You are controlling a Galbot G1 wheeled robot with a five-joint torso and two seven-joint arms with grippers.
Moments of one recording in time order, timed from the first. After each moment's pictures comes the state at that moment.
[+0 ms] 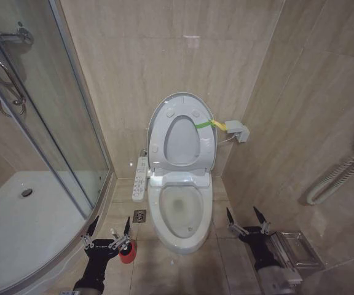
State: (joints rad) left arm 1.84 -1.35 -0.47 -2.32 -0.12 -0.06 -0.13; right arm -1.73 1.42 0.64 2.11 0.21 0.20 -0.03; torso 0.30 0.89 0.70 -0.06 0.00
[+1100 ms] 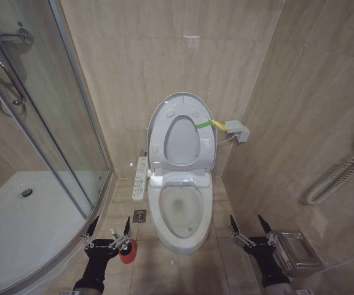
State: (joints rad) left arm 1.84 -1.35 -0.47 -2.32 -0.12 -0.06 -0.13; right arm -1.84 1.45 0.64 2.16 0.27 0.27 -0.07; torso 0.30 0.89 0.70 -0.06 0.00
